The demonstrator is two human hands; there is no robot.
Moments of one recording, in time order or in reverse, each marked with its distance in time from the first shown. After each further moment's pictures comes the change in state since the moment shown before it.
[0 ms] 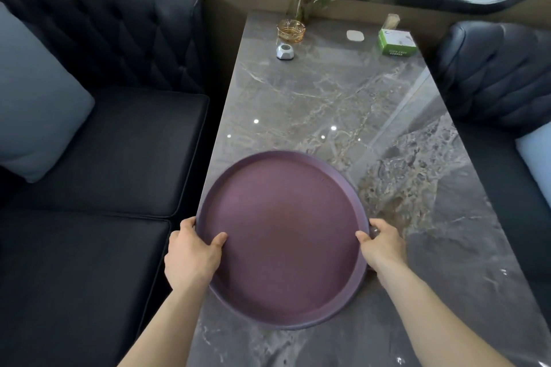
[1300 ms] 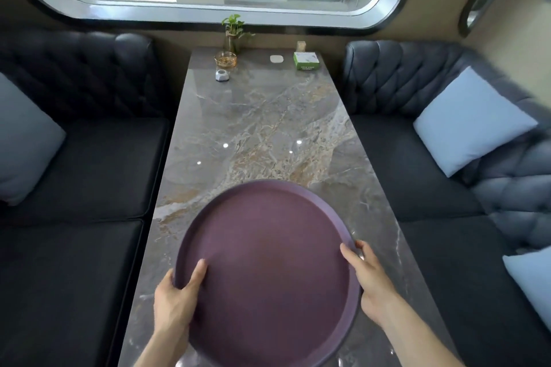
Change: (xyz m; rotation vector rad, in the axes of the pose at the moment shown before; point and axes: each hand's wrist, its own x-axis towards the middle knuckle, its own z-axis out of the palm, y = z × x) left_hand -0.245 -0.073 -0.021 -0.555 -0.154 -0.042; right_hand -0.173 0.192 -0.153 0.802 -0.330 0.135
